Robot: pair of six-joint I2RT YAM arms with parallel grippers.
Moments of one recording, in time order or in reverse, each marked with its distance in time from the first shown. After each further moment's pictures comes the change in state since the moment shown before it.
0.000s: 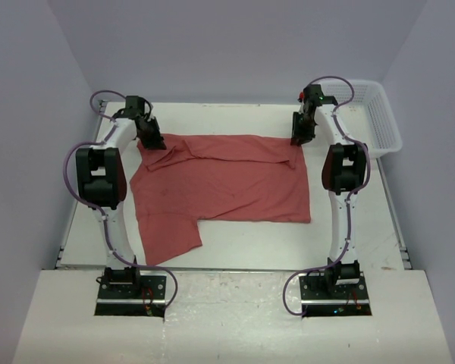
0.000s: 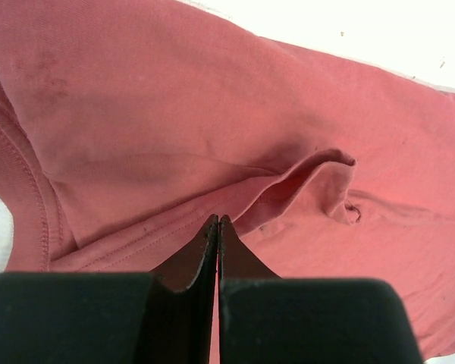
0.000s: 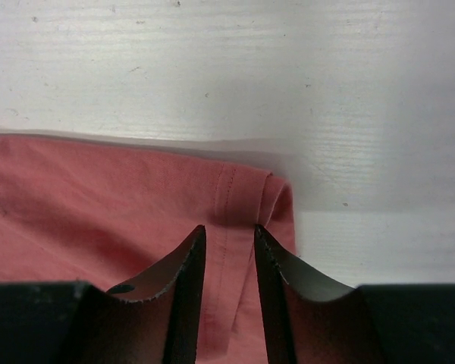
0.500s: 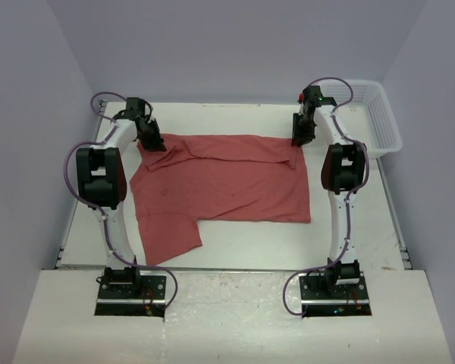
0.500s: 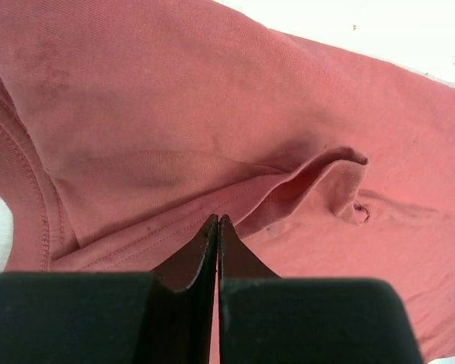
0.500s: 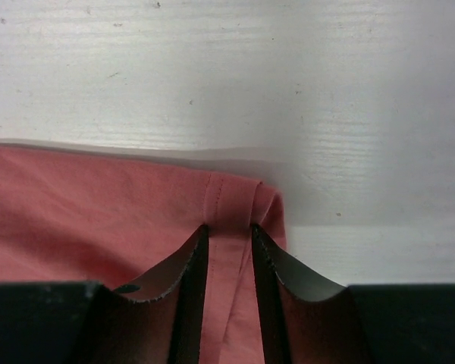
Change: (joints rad) left arm 0.000 0.001 -0.020 0.008 -0.007 0.000; right arm 0.000 0.016 0.009 0.004 0.024 -0.011
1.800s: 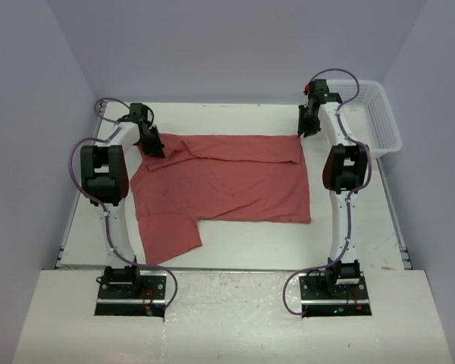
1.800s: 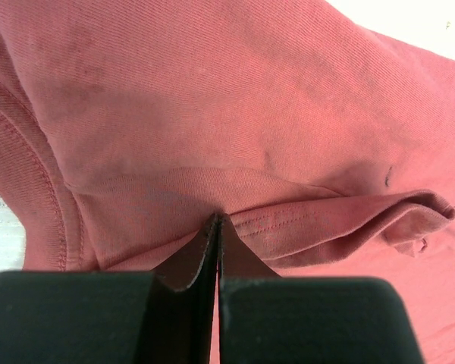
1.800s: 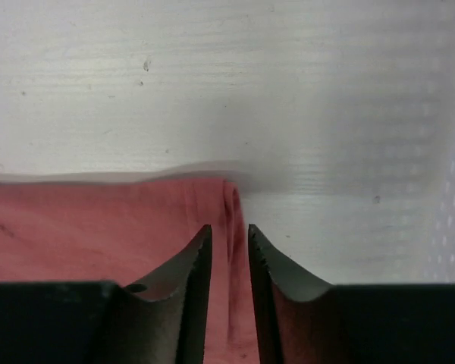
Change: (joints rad) left arm 0.000 0.066 -0.009 0.003 -0.066 0.000; right arm -0.024 0.023 0.094 0.020 0.053 -0.021
